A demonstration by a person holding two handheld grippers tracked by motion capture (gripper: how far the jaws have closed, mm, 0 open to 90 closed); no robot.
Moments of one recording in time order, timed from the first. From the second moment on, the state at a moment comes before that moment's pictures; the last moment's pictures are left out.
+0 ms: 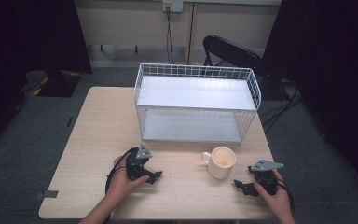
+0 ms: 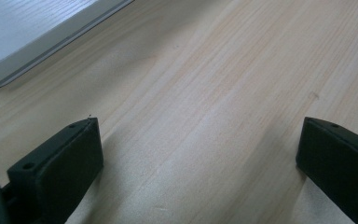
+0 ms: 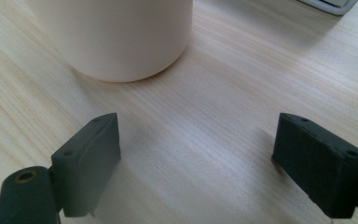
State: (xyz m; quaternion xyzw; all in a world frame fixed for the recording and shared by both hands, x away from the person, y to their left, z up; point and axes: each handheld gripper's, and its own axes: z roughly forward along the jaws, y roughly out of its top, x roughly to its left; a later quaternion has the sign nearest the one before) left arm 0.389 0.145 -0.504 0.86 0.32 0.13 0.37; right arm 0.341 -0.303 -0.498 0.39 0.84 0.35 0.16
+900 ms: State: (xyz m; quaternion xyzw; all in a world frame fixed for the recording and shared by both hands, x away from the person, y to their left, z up) left arm 0.389 0.145 -0.504 0.86 0.32 0.13 0.37; right arm 0.342 -0.295 -0.474 0.38 0.85 0.33 0.14
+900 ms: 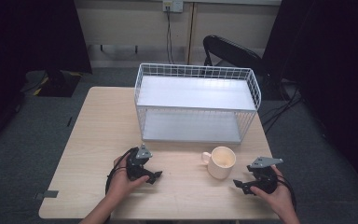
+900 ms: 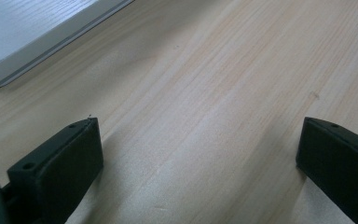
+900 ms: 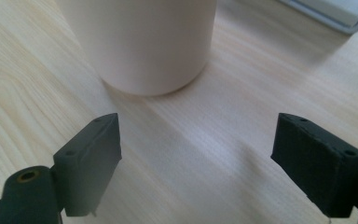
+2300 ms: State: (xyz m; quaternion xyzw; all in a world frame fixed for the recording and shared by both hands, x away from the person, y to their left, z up) left arm 0.389 0.145 -0.504 0.86 0.32 0.13 0.37; right arm 0.374 -0.281 -0.398 0.36 0.86 0.34 0.14
